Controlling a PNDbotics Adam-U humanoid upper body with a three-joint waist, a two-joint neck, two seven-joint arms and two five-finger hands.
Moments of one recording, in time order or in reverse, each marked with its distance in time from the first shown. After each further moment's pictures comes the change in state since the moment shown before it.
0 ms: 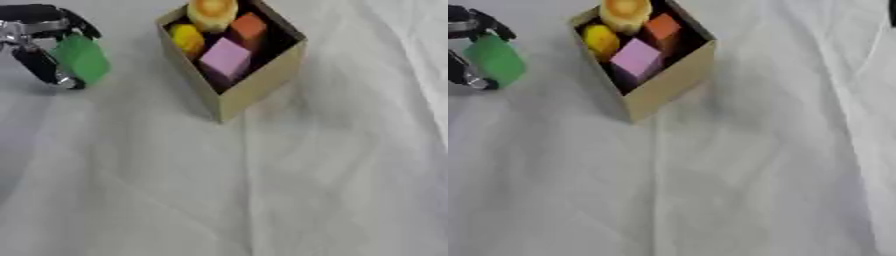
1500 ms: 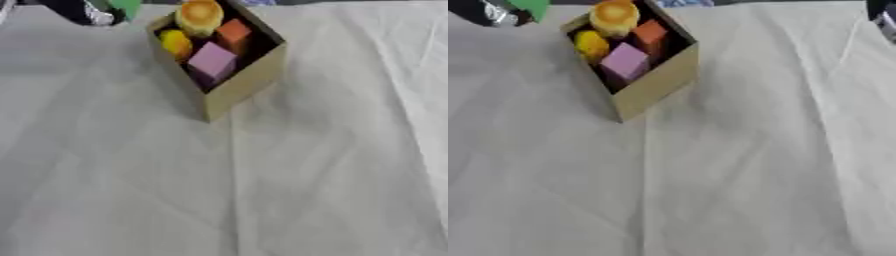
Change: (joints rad) left arm -0.159 -0.160 -0.069 -0.192 0.158 0.115 0.216; right arm -0.005 0.000 0.002 0.006 -0.006 -0.009 0.011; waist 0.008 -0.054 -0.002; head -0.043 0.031
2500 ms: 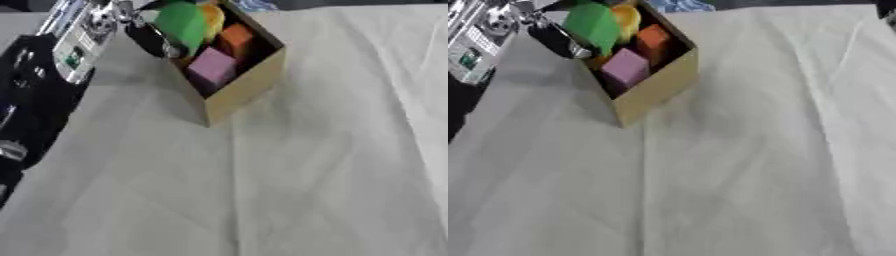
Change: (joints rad) left arm -0.016 -0.139 -0.032 0.182 -0.232 -0.063 0.007; right arm -0.041 0.017 0.017 -0.006 -0.007 -0.003 0.018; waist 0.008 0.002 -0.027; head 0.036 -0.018
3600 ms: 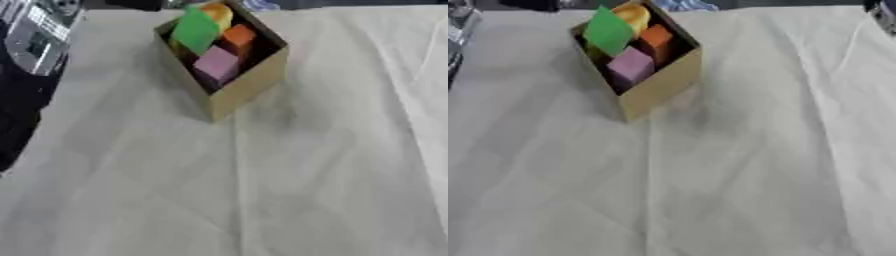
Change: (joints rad) left arm 0.190 0.123 0.106 -0.447 0.391 0.130 0.442; right arm 0.029 0.011 -0.008 0.000 -0.035 0.004 -0.056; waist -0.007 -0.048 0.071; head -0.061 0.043
